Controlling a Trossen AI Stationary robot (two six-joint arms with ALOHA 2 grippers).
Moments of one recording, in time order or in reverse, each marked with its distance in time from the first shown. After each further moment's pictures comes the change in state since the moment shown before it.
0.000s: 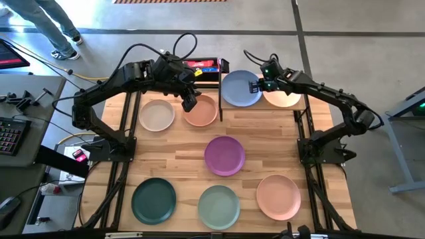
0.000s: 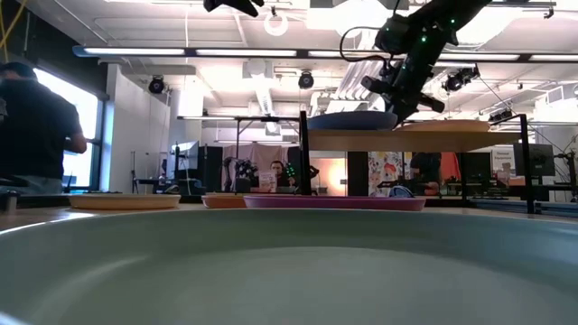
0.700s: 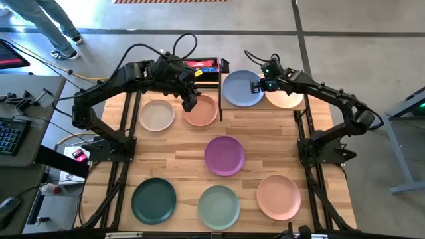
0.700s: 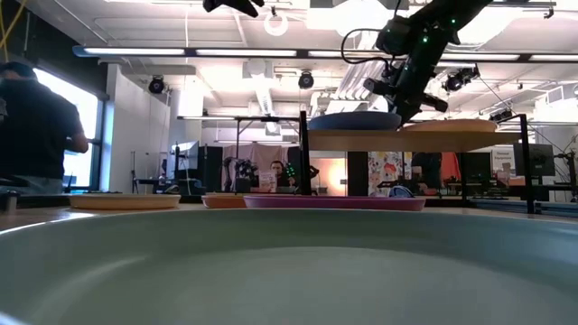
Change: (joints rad) left arm 0.000 0.001 0.000 -0.002 0.001 -0.018; right arm -0.007 -0.003 0.000 -0.021 0.009 -0.015
